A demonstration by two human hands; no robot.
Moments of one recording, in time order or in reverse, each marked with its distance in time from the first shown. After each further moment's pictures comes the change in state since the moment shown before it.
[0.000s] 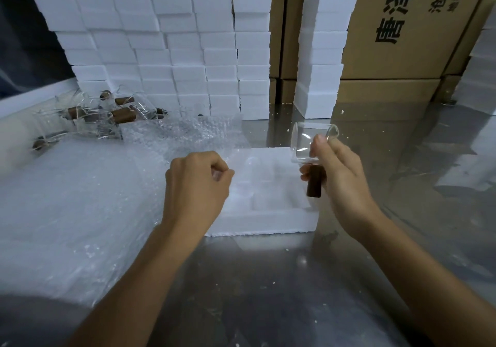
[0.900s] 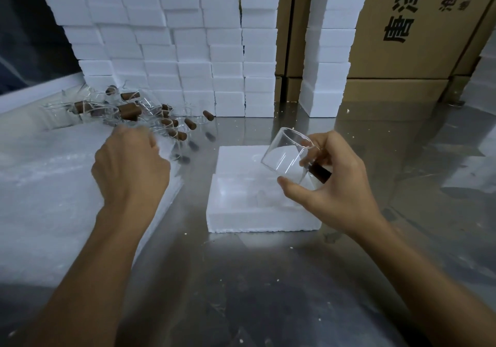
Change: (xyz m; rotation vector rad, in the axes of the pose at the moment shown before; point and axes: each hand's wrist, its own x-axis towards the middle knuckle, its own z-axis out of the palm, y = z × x) left_hand 0.030 -0.035 -0.045 0.441 0.168 -0.266; right_hand -0.008 0.008 0.001 -0.450 -0.074 -0.469
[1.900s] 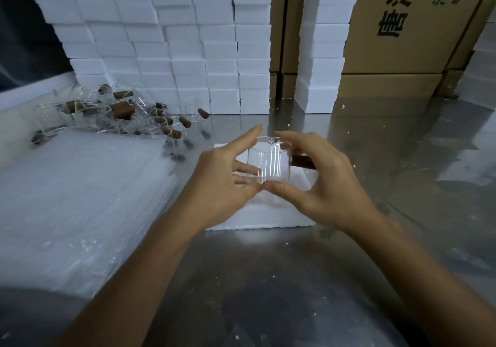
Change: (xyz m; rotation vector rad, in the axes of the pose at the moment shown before) left_hand -0.049 0.049 0.024 -0.799 -0.618 0.434; right_hand 0.002 0.001 -0.002 -0.111 -0.183 -0.125
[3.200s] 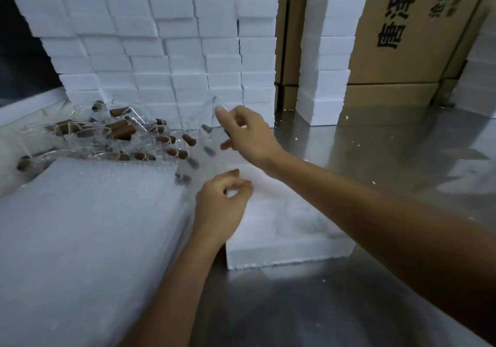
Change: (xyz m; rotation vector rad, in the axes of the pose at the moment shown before) left_hand 0.037 -0.087 0.009 -0.146 0.231 -0.314; right_hand 0.151 -0.008 0.105 0.425 -0.013 0.382
